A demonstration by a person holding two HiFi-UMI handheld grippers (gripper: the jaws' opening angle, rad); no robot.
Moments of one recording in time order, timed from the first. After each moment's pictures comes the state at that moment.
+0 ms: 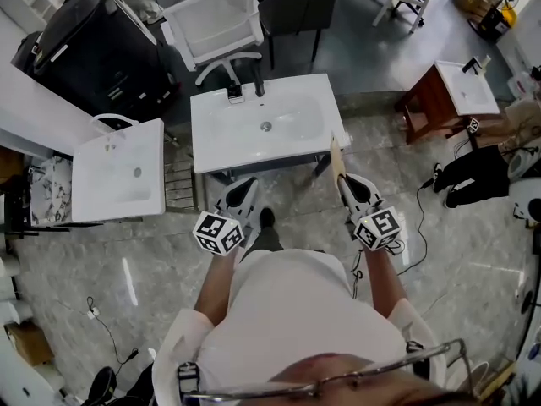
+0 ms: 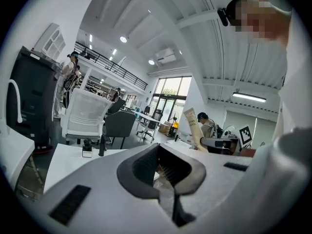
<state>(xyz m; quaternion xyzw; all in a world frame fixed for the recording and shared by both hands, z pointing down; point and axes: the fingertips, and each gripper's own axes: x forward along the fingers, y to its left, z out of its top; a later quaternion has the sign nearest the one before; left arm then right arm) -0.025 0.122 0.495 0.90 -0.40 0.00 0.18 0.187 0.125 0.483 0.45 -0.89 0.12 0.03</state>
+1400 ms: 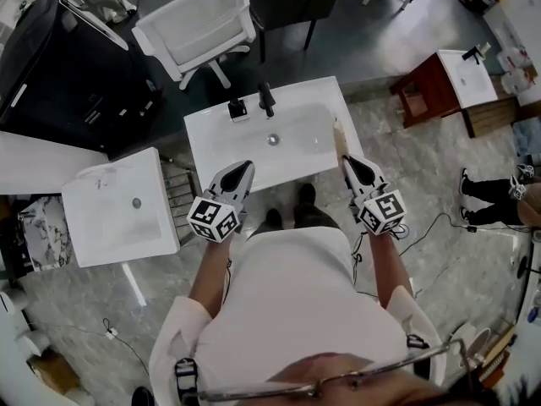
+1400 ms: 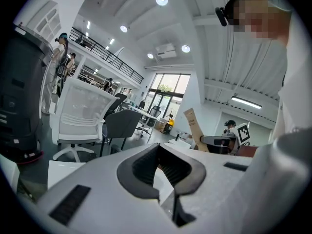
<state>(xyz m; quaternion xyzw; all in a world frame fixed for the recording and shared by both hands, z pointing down) -0.104 -0.080 0.516 0.91 -0.34 0.01 0.22 0.120 -0.056 0.496 0.50 -0.85 0.13 0.08</state>
